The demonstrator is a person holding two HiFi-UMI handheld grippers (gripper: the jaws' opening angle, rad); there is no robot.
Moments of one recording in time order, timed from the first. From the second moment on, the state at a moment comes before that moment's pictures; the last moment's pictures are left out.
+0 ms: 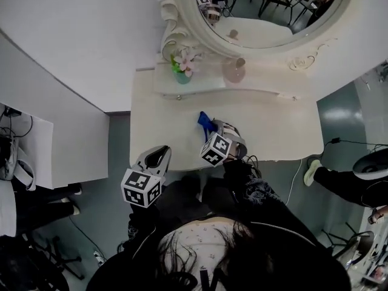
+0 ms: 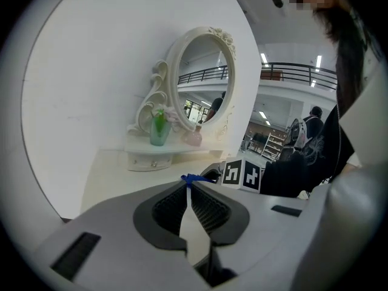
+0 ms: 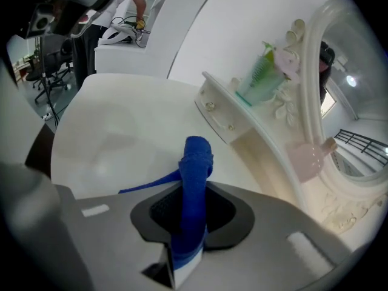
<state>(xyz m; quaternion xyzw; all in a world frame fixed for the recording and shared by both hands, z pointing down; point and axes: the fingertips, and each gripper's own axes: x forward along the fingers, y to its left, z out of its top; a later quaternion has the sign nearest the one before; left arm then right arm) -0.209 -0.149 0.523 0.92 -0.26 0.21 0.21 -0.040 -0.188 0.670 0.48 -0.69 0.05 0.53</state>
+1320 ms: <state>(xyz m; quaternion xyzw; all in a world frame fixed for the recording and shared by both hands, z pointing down) 0.129 -0.032 0.526 0.94 -0.12 0.25 0.17 0.419 -0.002 0.672 0.63 -0.54 0.12 0.55</state>
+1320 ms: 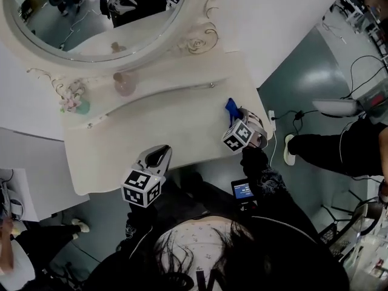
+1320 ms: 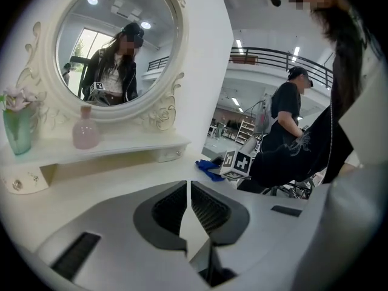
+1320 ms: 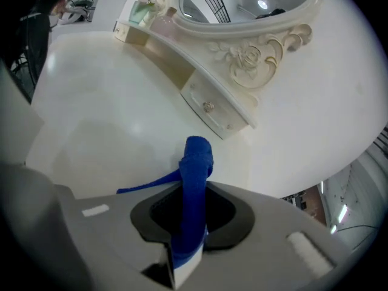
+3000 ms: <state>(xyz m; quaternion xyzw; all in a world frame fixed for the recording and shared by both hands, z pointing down) -0.095 -0.073 0.517 0.92 -0.24 0.23 0.20 0.287 -0.061 0.584 0.72 -0.56 0.19 0.37</state>
